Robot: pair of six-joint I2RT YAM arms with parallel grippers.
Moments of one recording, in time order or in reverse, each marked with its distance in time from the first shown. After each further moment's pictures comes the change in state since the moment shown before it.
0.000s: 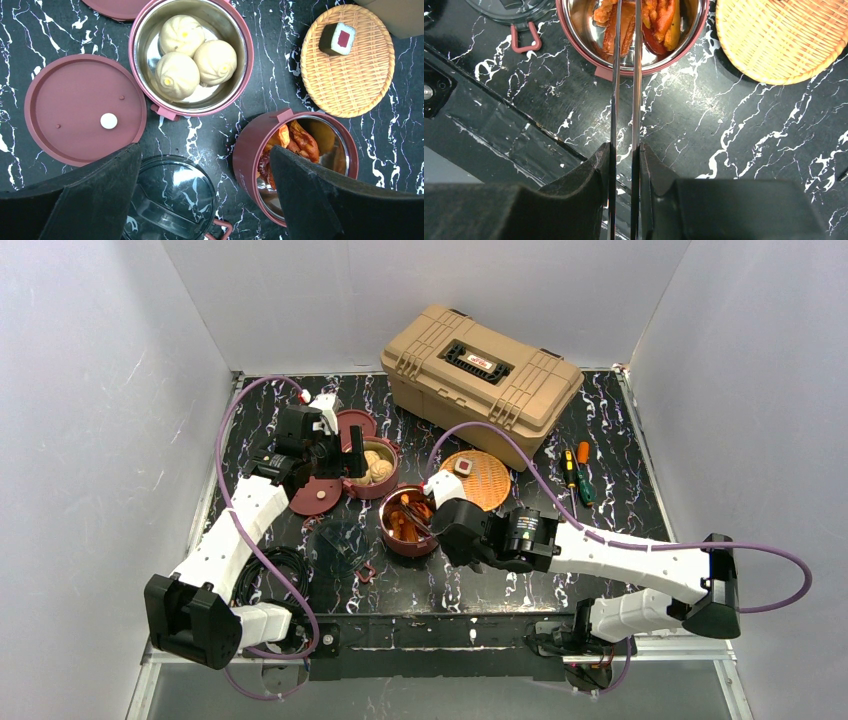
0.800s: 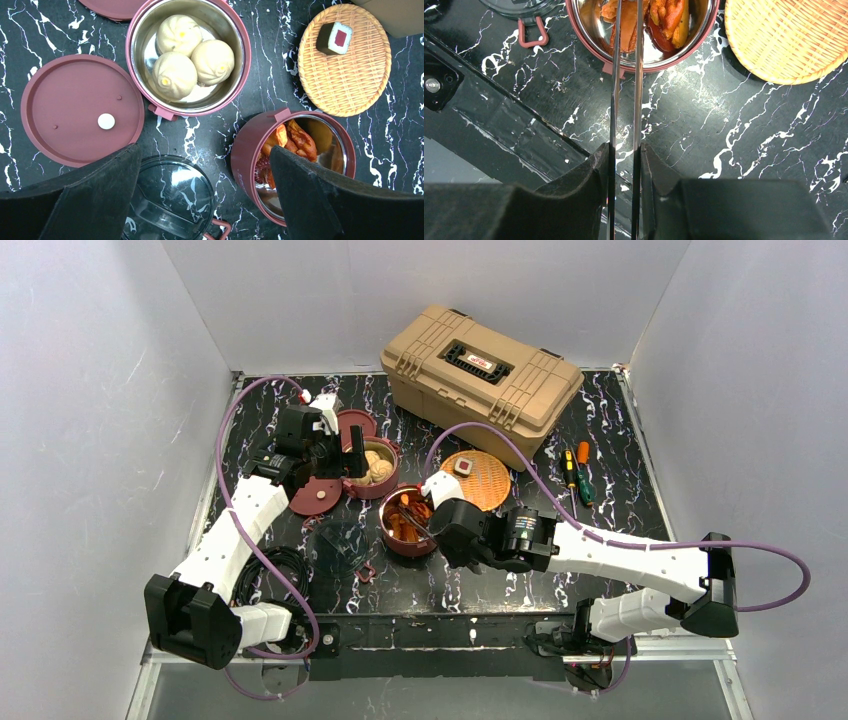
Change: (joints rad) left arm 0.000 0.000 0.000 0.001 0.014 -0.002; right arm 0.008 0.010 0.015 -0.014 -0.016 0.001
